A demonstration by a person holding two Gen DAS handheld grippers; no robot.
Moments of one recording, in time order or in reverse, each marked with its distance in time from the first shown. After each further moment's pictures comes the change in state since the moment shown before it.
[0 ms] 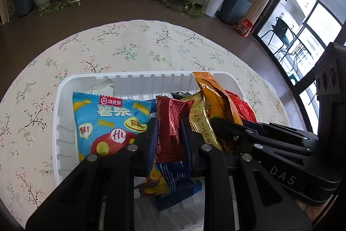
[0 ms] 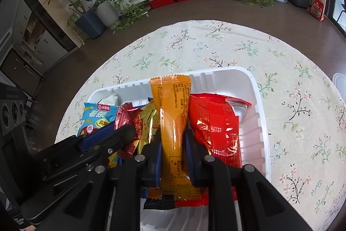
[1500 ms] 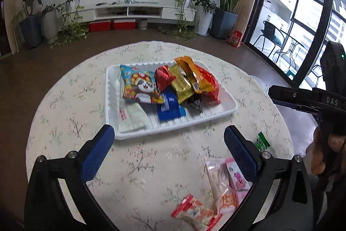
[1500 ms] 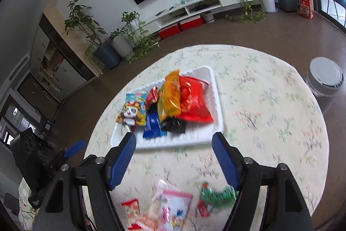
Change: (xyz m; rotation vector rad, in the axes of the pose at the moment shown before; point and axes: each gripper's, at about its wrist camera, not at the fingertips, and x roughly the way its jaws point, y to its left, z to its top) left arm -0.178 -0.027 -0.153 0.118 -0.196 0.060; right arm -0.160 -0.039 -0.116 0.078 -0.208 0.124
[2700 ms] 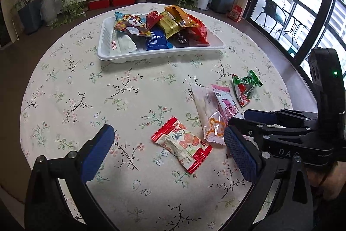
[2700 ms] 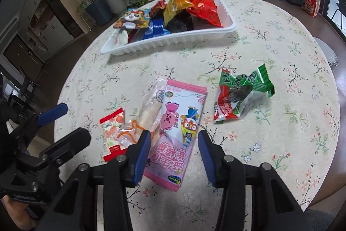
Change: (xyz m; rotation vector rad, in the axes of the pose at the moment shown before) left arm -0.013 -0.031 -0.091 0.034 0.164 0.021; right arm 0.032 0.034 -0.134 -0.123 0.227 -0.137
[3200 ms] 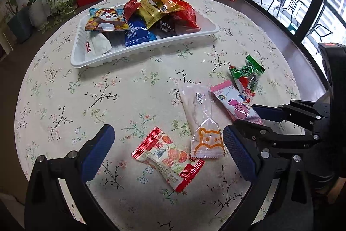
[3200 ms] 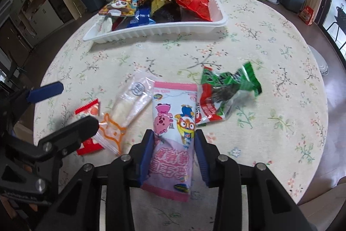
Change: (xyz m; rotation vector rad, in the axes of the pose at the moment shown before) left arm 0.049 -0.030 0.028 0.115 0.124 0.023; right arm 0.006 -0.011 0.001 -0.072 0.052 -0.122
